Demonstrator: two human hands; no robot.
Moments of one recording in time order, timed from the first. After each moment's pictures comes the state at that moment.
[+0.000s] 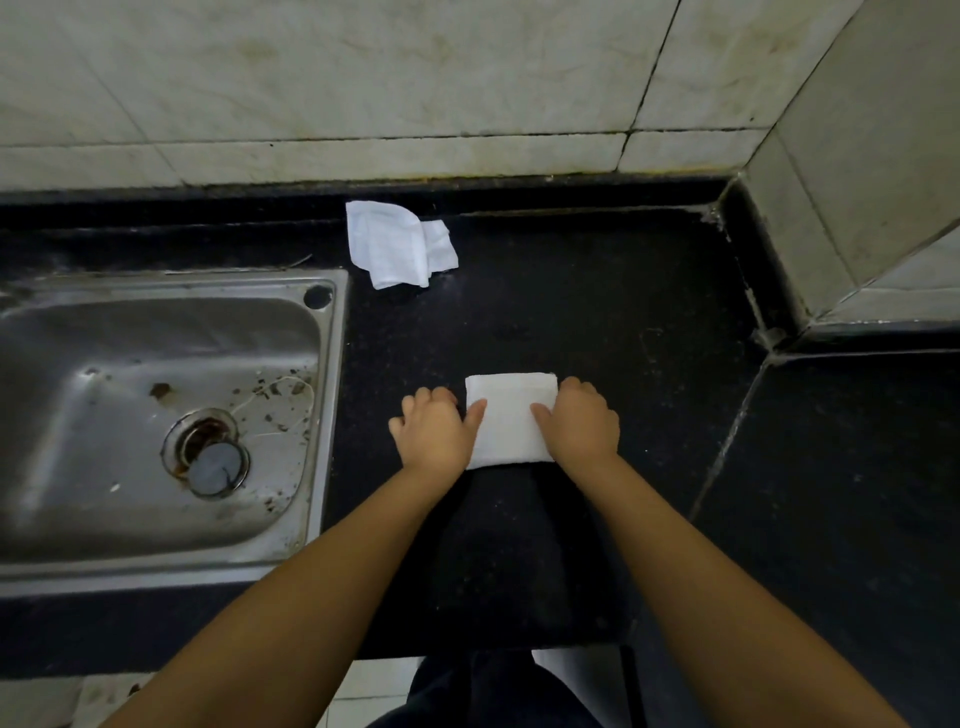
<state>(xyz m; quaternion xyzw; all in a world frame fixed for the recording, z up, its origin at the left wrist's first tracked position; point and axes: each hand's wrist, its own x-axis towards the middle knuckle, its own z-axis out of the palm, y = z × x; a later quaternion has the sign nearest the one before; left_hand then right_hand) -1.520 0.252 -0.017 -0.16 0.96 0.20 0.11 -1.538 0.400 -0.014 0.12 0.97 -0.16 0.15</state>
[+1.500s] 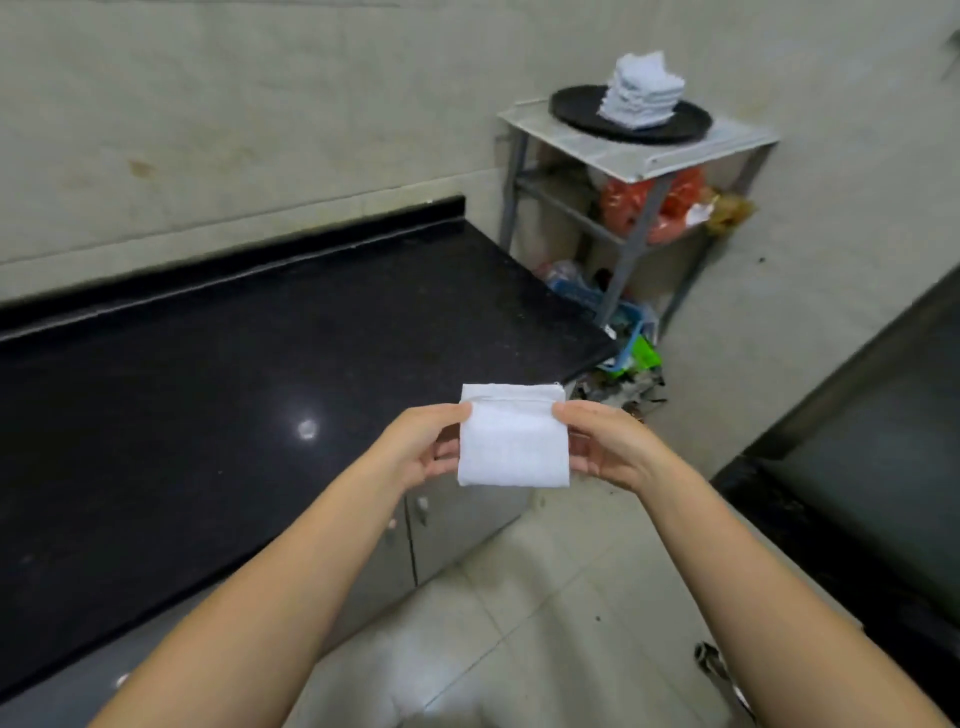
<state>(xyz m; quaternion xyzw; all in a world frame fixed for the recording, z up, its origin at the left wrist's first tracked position) -0.719 0.410 0.103 0.40 0.46 0.17 0.77 -0.536 0.304 0.114 0.63 0.17 -0.55 -0.52</state>
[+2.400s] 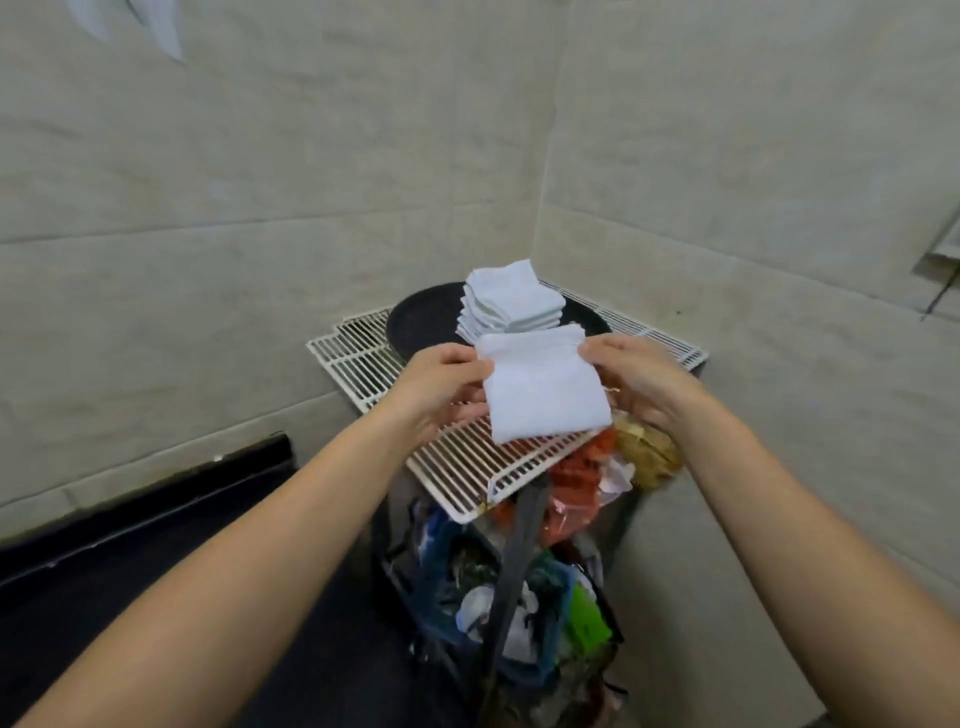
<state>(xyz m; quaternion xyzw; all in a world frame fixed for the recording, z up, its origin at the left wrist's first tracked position) -0.222 0.730 0.264 0.57 0.31 0.27 0.71 -0.039 0.623 0.281 0.68 0.33 -0.33 -0.56</state>
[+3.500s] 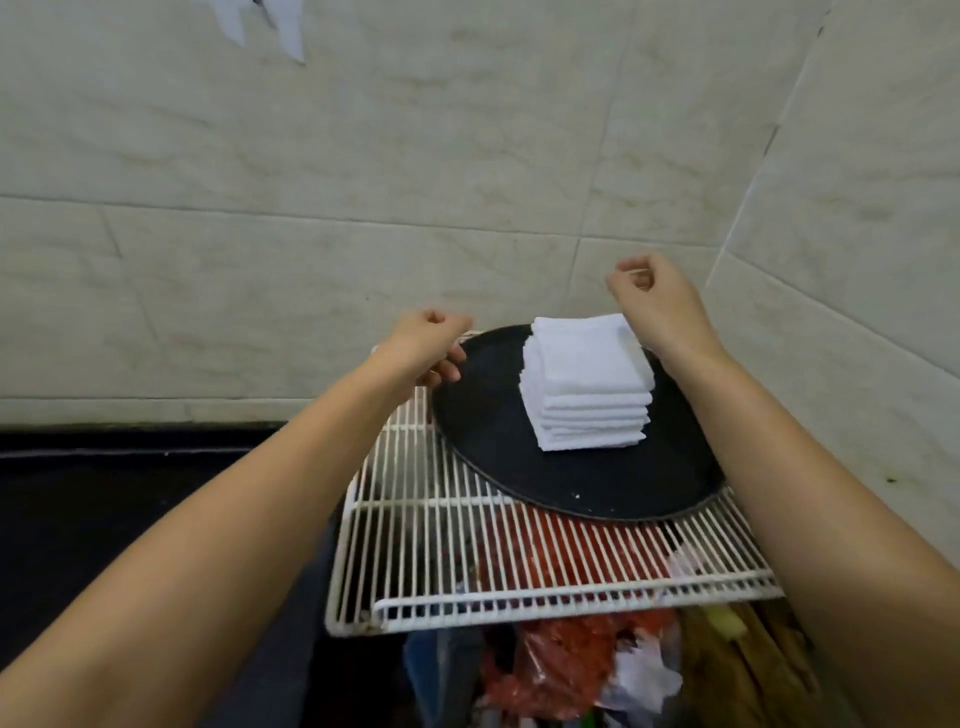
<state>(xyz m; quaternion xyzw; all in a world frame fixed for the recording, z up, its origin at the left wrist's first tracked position) -0.156 0.830 0.282 0.54 0.57 0.42 0.45 0.061 0.813 0.332 0.63 0.59 -0.16 -0.47</state>
